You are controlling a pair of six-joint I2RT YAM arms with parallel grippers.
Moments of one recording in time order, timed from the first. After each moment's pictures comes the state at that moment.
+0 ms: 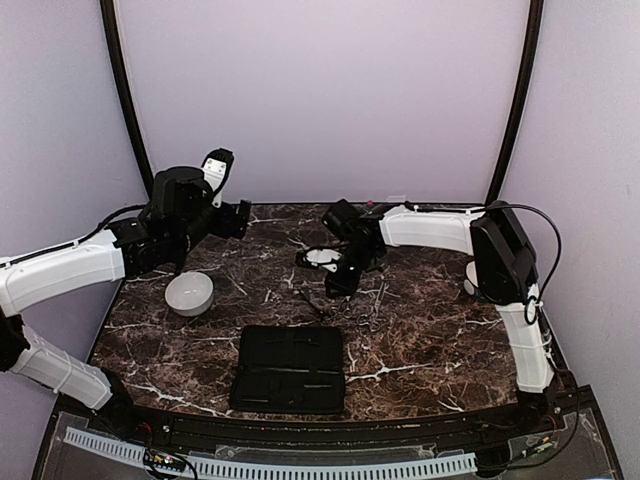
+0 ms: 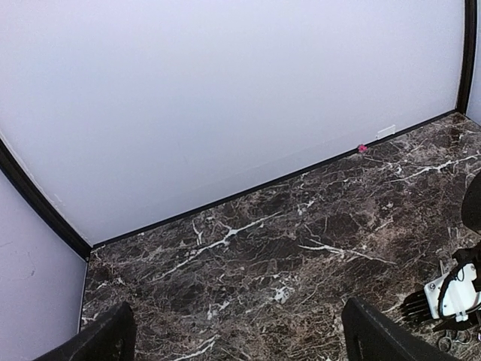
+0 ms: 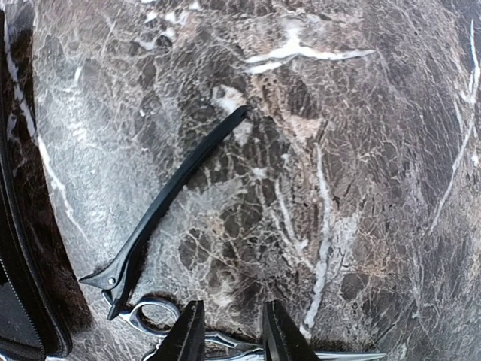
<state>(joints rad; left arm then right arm) -0.72 1.30 1.04 -0.05 -0.57 0.08 0.78 2.25 1.82 -0.77 -0.19 -0.51</state>
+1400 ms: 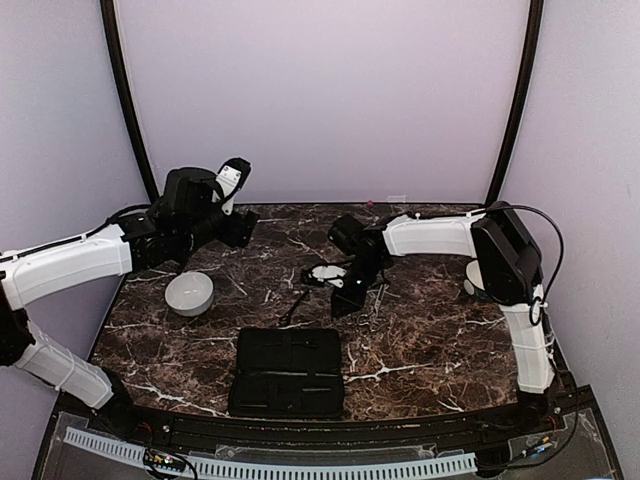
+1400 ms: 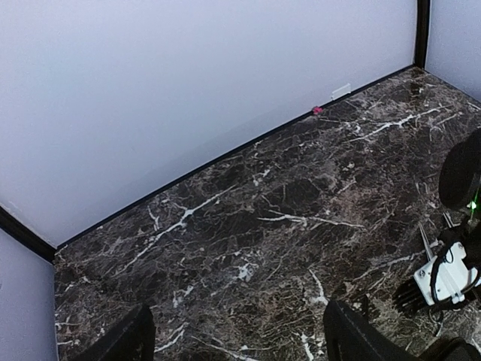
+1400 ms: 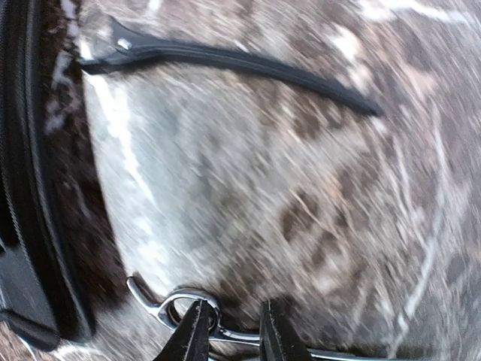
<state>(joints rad) -0.72 1.34 1.07 -0.14 -0.43 0.10 0.80 2.21 1.69 -0.78 -0.29 -0.51</state>
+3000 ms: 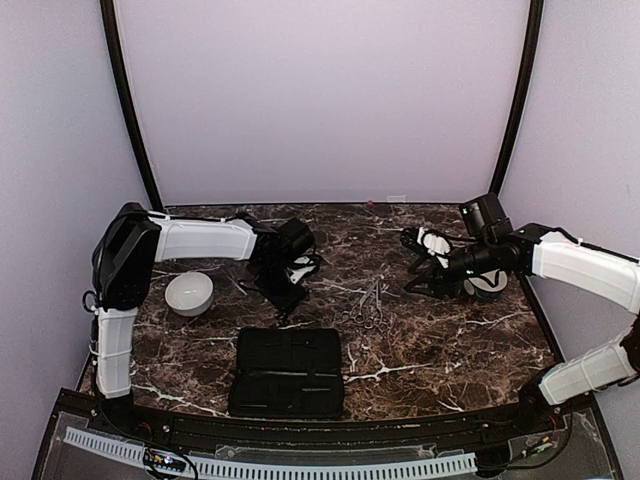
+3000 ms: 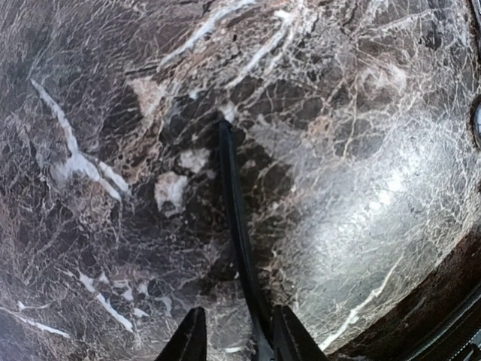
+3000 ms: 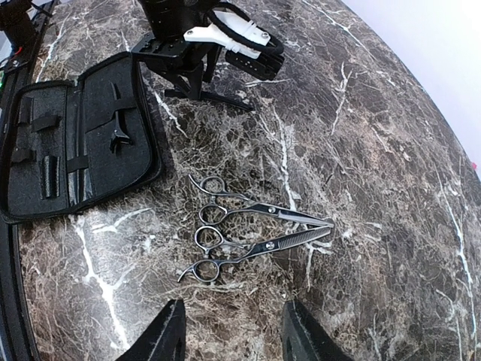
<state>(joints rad) -0.78 2.10 1.57 -0.82 -0.07 -0.01 0.49 1.27 0.91 -0.47 -0.51 -0.60</state>
